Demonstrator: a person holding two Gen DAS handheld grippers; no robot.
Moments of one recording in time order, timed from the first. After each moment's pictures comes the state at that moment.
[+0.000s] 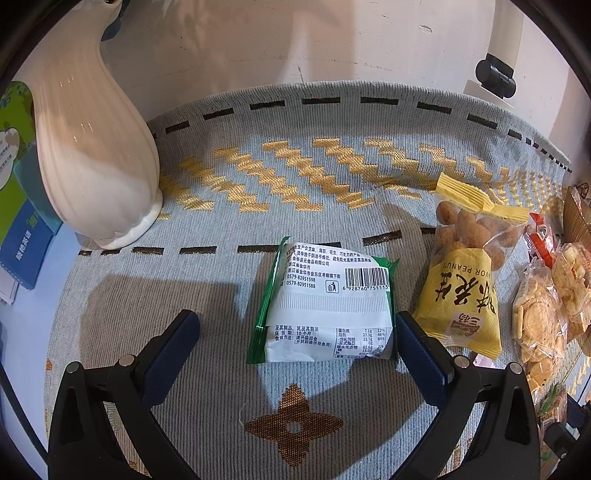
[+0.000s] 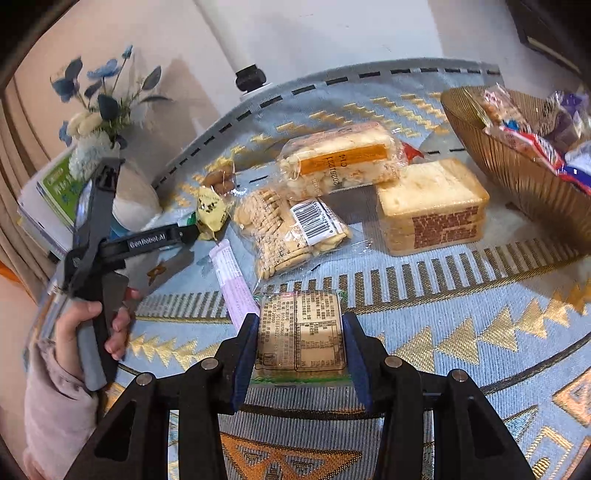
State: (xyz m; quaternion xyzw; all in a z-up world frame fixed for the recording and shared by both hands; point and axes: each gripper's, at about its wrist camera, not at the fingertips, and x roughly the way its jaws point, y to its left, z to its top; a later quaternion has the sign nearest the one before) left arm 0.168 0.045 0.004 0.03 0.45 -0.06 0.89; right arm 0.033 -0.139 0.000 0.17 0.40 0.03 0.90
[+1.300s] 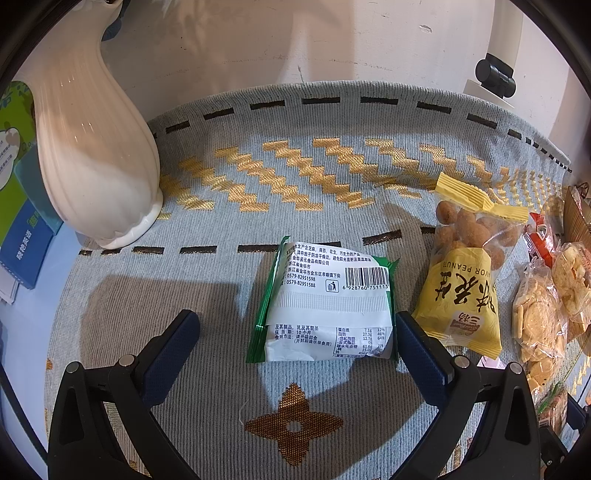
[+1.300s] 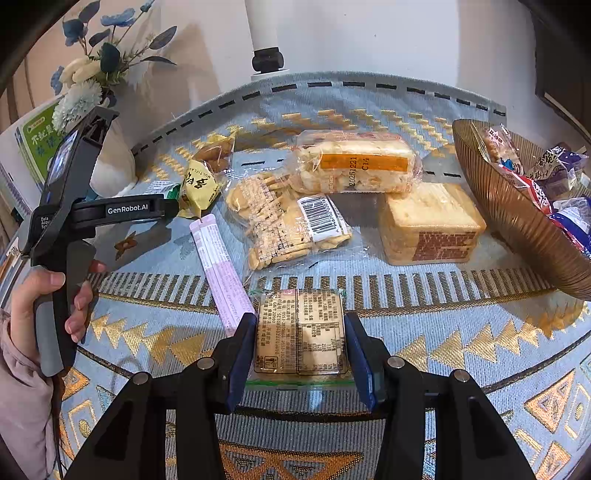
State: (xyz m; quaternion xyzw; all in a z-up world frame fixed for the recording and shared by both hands) left arm 0.169 0.045 0.004 0.03 0.45 -0.06 0.89; right arm 0.044 -0.116 -0.003 0.08 0.41 -0.02 0.91
